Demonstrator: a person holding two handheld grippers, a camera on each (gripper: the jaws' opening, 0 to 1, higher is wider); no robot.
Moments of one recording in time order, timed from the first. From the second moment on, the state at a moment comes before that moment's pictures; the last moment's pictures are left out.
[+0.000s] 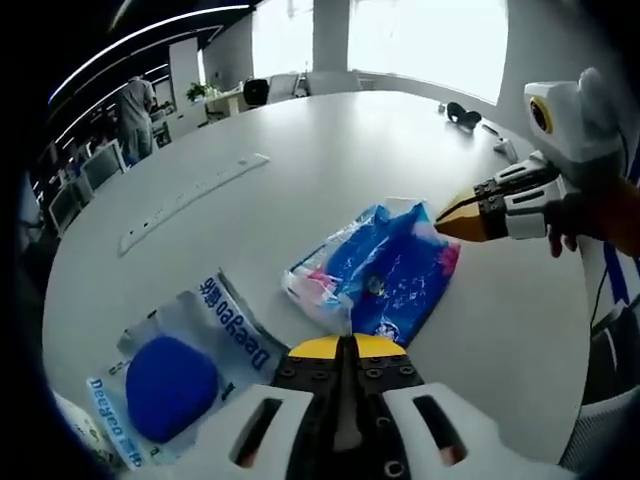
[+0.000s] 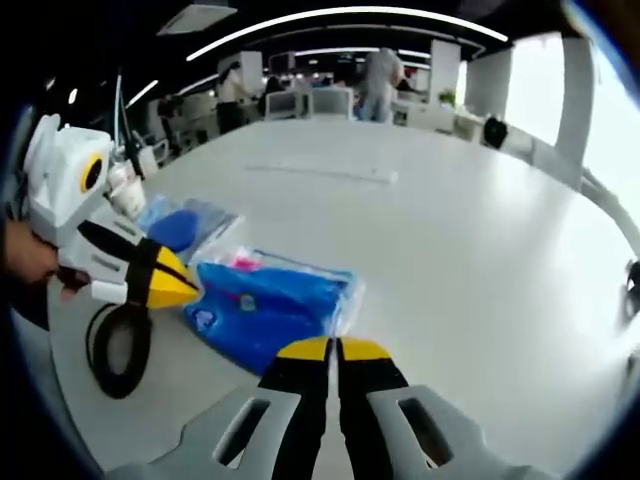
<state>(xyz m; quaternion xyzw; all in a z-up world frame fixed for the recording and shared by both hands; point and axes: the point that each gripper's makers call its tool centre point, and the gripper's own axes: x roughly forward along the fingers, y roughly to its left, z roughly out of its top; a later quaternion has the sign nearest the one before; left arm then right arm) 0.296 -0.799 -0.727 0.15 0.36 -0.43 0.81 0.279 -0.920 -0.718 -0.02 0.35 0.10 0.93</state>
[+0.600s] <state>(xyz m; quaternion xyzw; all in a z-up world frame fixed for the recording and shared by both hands) 0.318 -0.800 -0.721 0.17 0.33 -0.40 0.84 0.294 -0.921 -0.719 -0.03 0.36 0.09 0.93</state>
